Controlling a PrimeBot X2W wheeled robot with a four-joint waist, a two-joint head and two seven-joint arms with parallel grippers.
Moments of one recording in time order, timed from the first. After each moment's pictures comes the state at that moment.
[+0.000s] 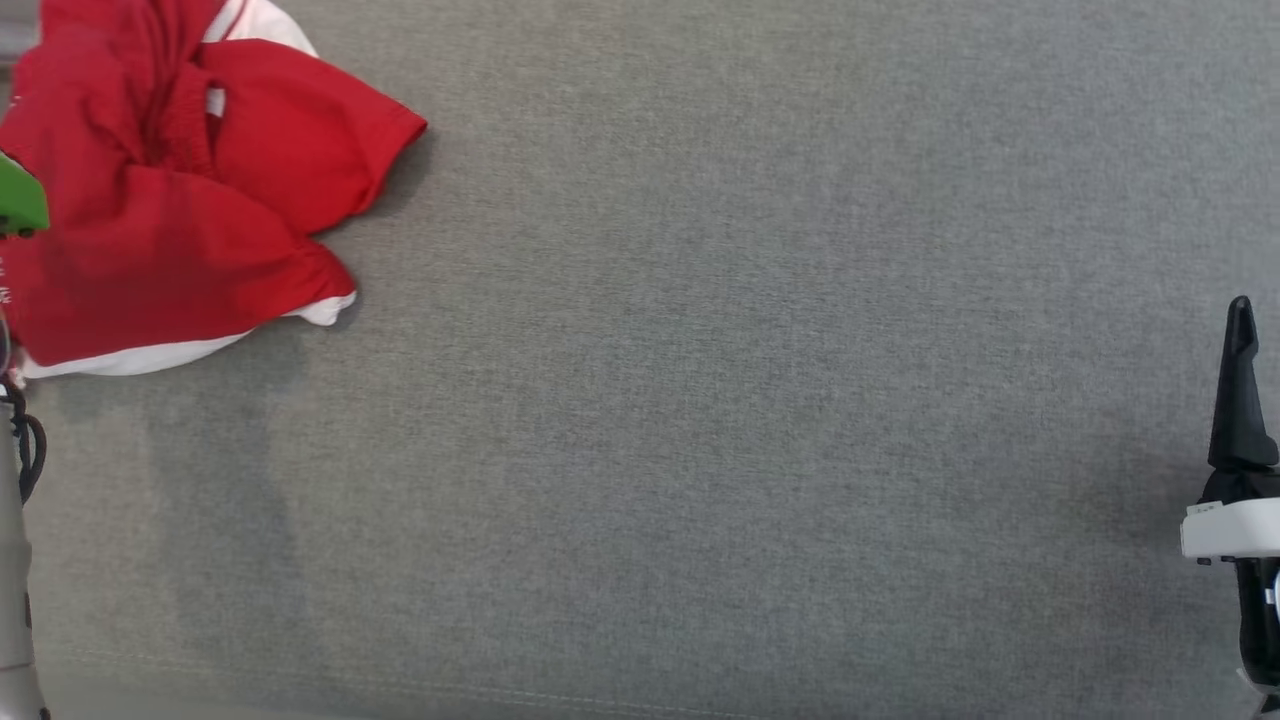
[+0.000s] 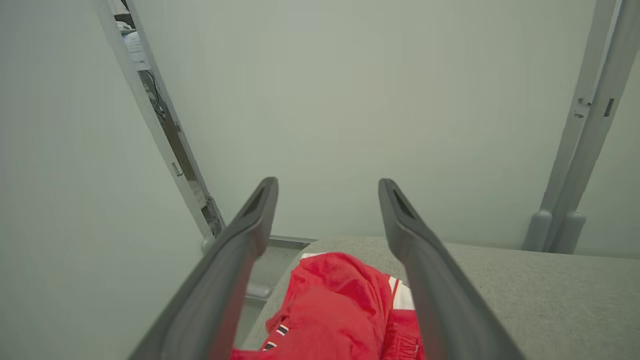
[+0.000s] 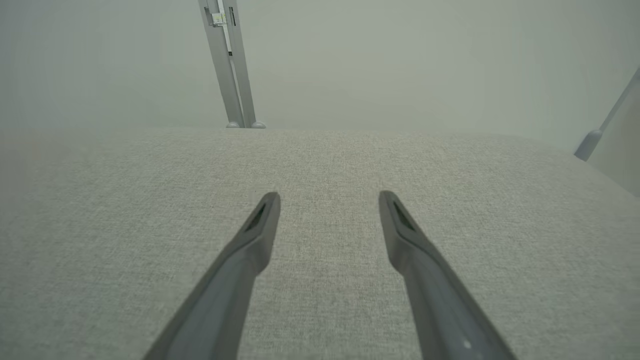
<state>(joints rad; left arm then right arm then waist) -0.81 0.37 0.05 0.44 -0.32 -0.03 -0.09 -0.08 -0.20 -0.25 -0.03 0.19 0.13 -0.23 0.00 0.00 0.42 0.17</state>
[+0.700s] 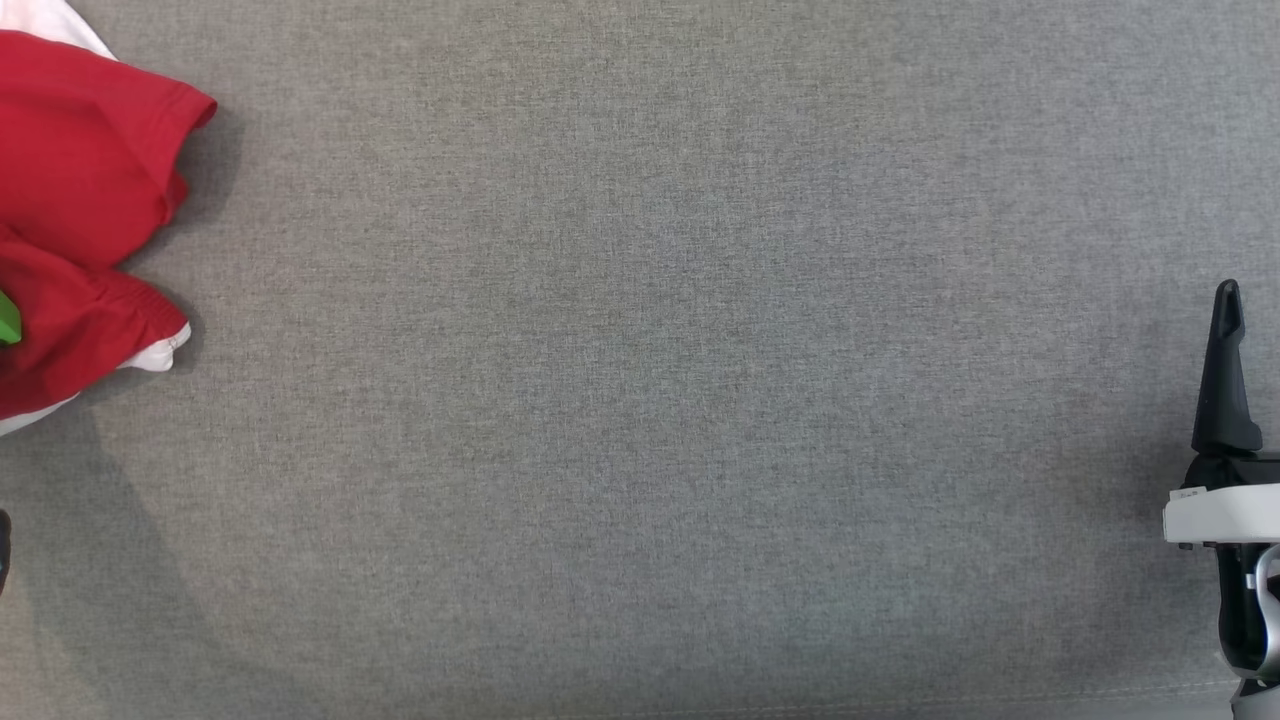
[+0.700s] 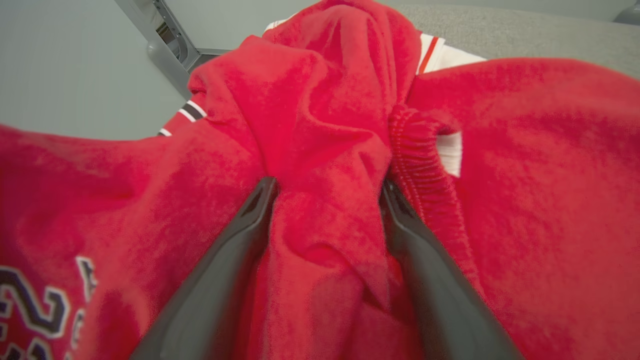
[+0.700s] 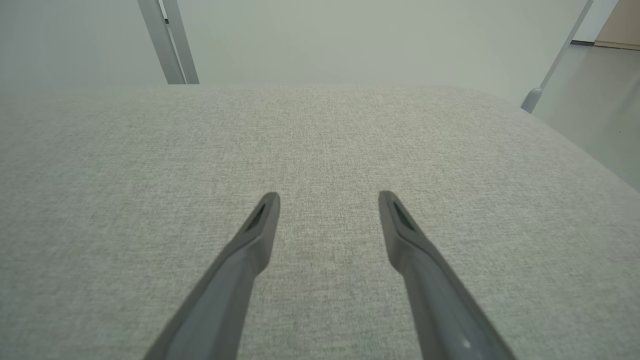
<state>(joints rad) -0.85 0.45 0.05 0.87 -0.37 -0.05 0.05 -0.11 -0.17 -0.24 -0.01 0.19 0.13 -0.25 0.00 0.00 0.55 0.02</state>
